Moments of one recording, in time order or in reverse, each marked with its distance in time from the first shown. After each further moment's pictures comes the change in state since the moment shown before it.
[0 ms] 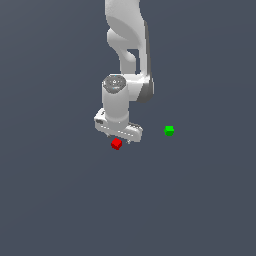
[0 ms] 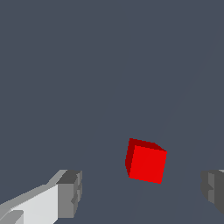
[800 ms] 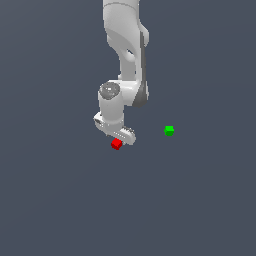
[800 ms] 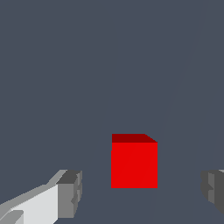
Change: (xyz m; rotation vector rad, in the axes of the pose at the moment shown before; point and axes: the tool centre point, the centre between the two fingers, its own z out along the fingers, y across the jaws) arm -0.018 0.025 0.039 0.007 -0.010 0.192
